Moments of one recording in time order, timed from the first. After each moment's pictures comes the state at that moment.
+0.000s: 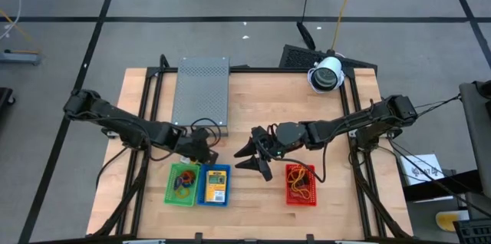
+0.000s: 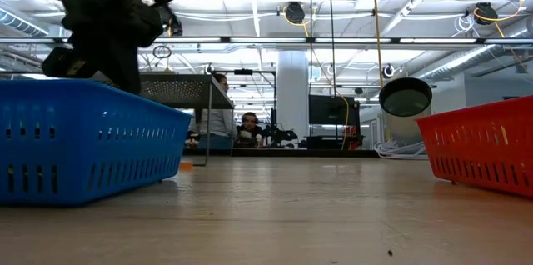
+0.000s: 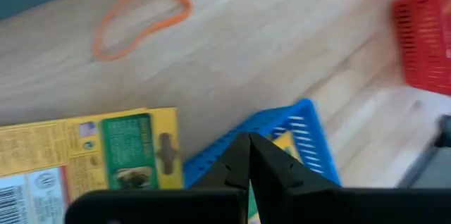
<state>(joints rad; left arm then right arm) -0.28 1.31 0.79 -0.49 -0.08 -1.34 0.22 1.59 1.17 0.26 -0.10 0.54</state>
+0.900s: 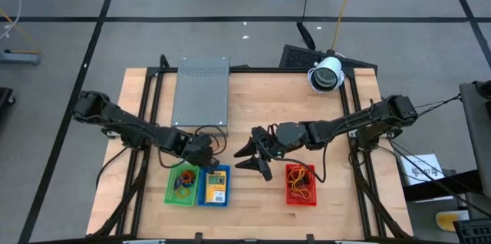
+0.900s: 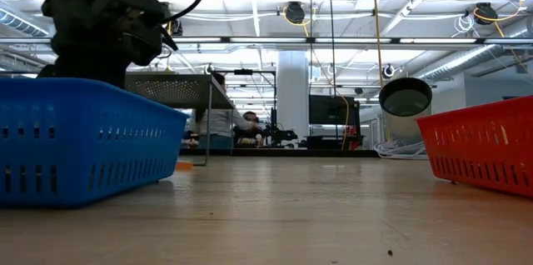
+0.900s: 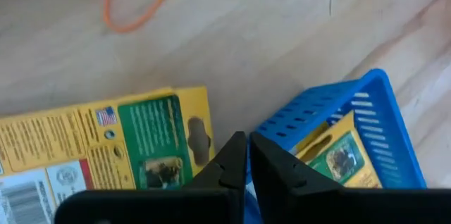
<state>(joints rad) -0.31 1.42 0.79 -0.50 -0.04 -1.28 0.22 1.59 1.17 0.27 -0.10 0.54</state>
